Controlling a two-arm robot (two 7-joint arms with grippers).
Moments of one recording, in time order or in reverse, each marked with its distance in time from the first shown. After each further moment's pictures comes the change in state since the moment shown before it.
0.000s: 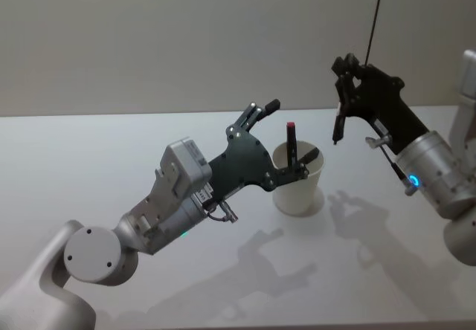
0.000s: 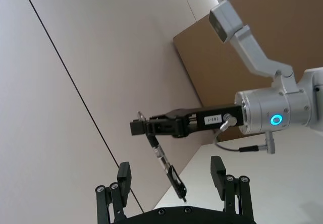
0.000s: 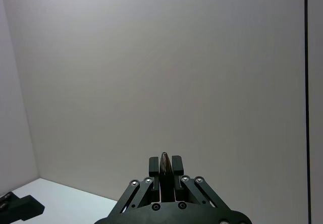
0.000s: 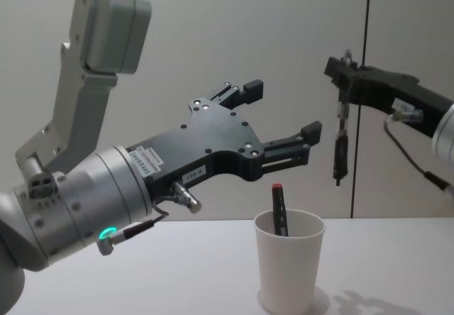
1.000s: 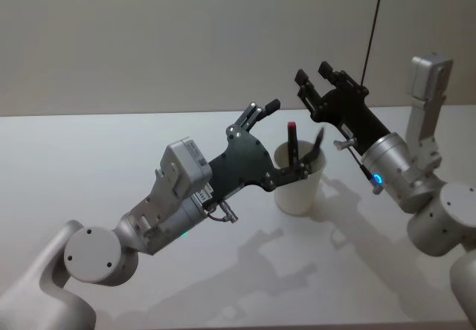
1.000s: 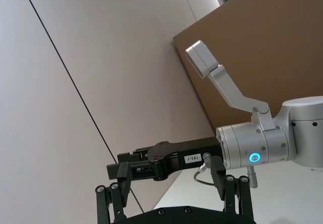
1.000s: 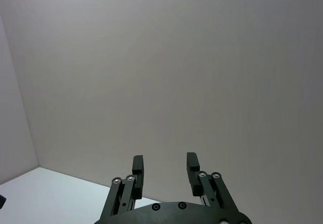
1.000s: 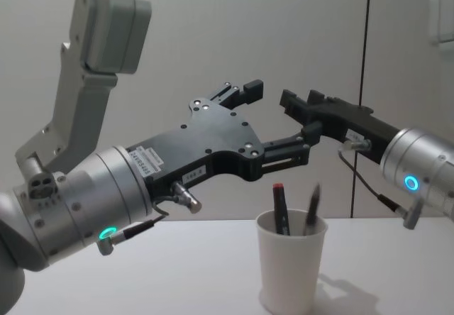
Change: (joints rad) left arm 0.000 0.000 0.000 0.000 0.000 0.000 0.000; right arm 0.128 -0.082 -0.039 0.262 -0.034 -0.072 0.020
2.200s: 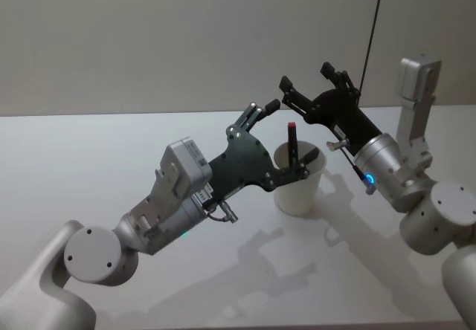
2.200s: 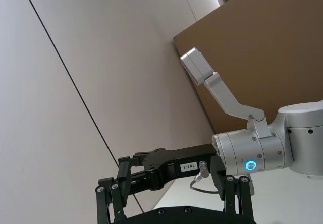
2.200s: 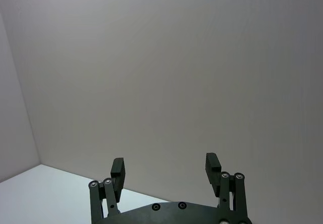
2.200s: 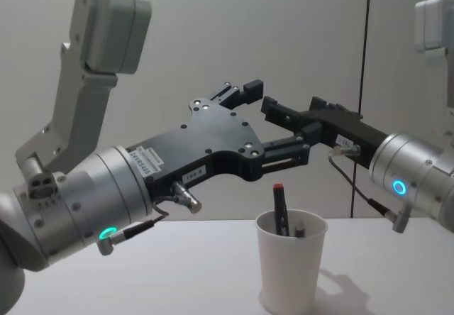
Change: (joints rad) left arm 0.000 0.000 0.000 0.000 0.000 0.000 0.000; right arm 0.027 -0.018 -0.010 0.056 -0.005 -0.015 0.005
